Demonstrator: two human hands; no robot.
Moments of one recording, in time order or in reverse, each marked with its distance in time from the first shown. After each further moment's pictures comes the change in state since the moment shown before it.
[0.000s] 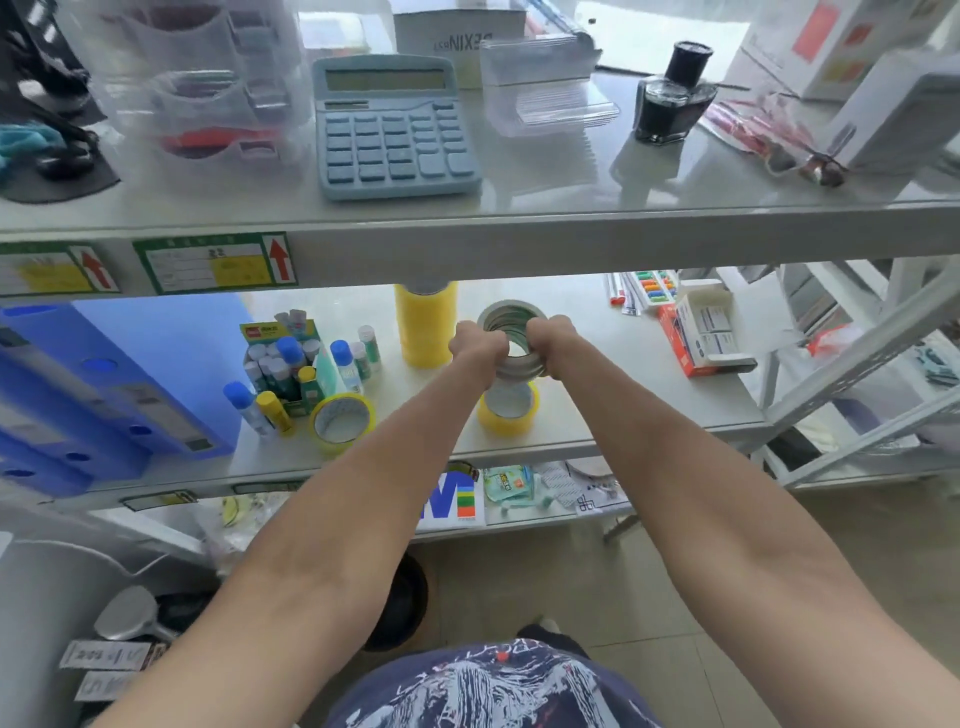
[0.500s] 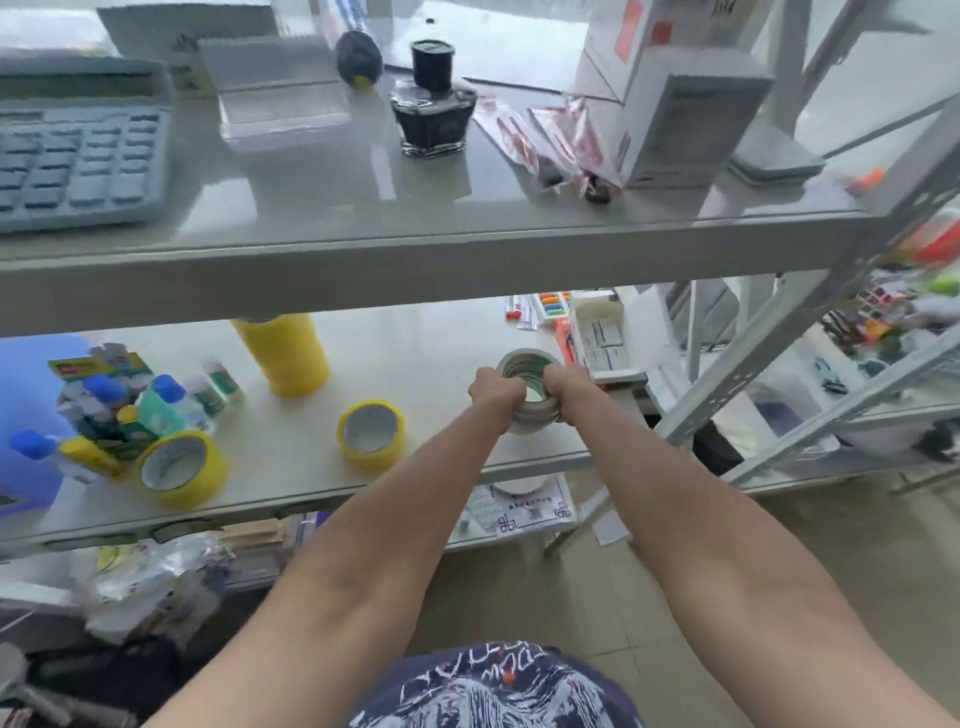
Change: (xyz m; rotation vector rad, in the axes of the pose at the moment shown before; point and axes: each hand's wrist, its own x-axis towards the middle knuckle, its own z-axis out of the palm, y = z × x) left_hand -0.024 0.035 0.229 0.082 -0.113 -0.044; right_hand 0.090 0.118 -0.178 0.035 0.051 0.132
